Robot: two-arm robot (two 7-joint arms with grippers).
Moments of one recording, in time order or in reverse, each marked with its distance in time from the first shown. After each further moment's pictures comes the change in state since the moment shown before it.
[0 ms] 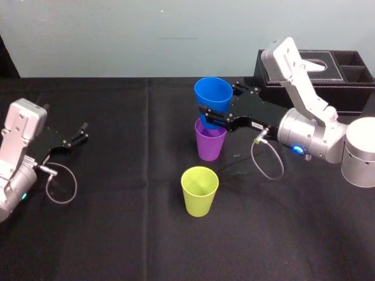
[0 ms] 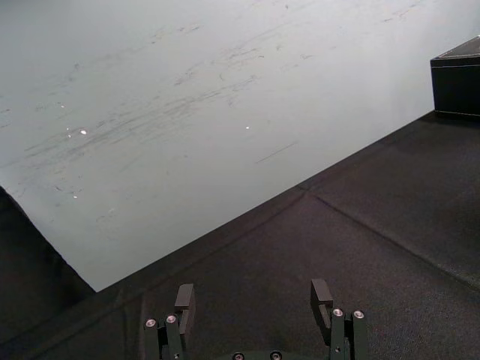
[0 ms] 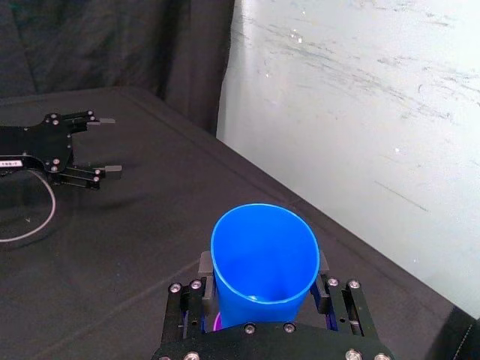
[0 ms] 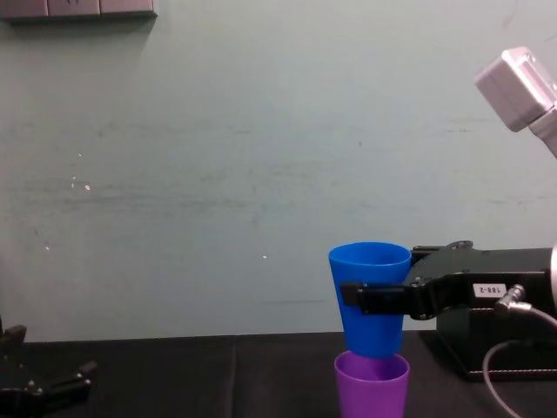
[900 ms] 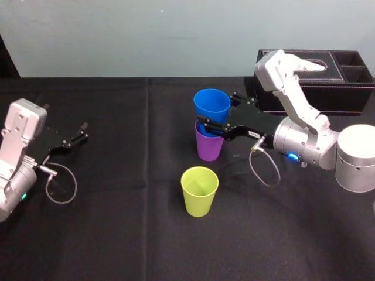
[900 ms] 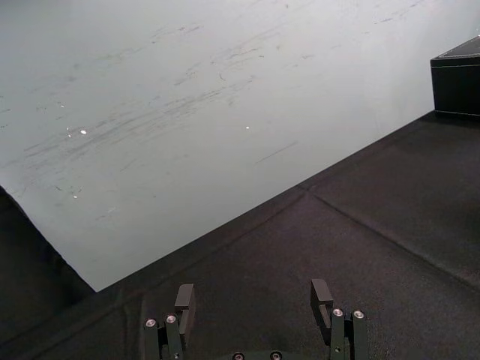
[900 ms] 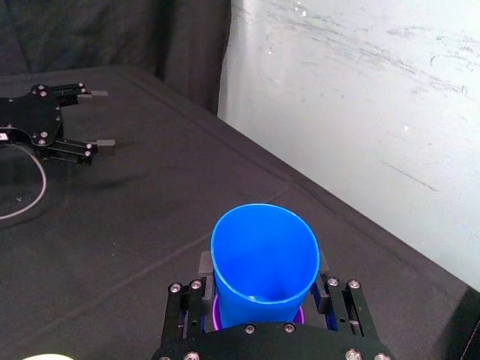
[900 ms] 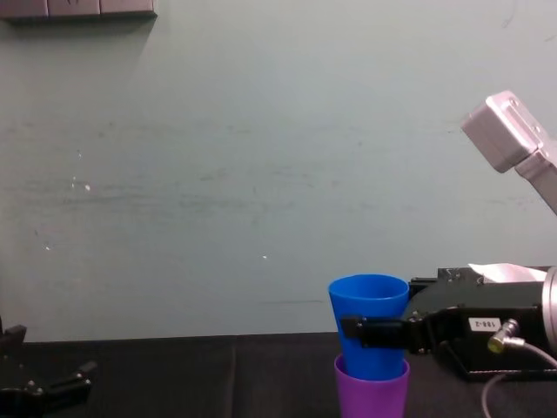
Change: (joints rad) left arm 0.000 0.000 0.000 0.000 0.000 0.000 0.000; right arm 0.012 -0.028 -0.014 0.079 -0.027 -0.017 0.016
